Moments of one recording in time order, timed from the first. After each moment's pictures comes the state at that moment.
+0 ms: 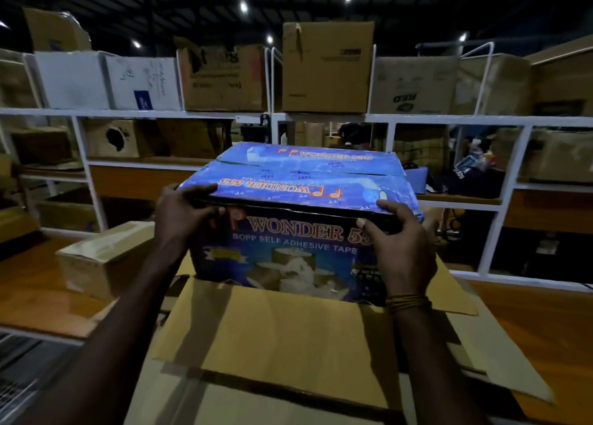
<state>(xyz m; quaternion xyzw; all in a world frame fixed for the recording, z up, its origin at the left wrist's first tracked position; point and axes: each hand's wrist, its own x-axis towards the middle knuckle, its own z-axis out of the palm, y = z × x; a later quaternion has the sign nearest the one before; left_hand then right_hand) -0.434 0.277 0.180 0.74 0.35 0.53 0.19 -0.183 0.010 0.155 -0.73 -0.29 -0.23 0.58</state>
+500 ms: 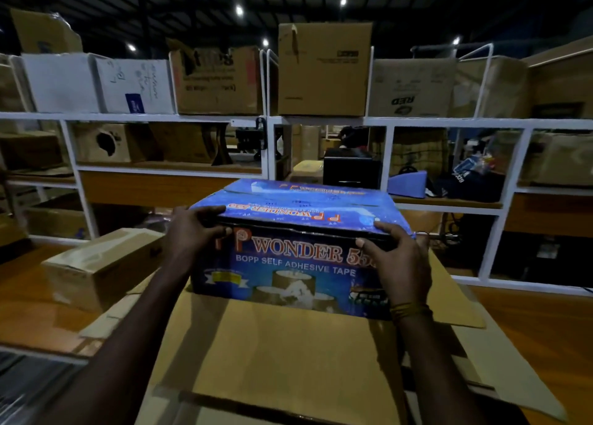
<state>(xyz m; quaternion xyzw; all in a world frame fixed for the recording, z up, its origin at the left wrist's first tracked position) -0.403 0.286 0.160 0.77 0.37 0.47 0.22 -0.154 0.031 0.133 -0.78 -0.29 -0.15 0.54</state>
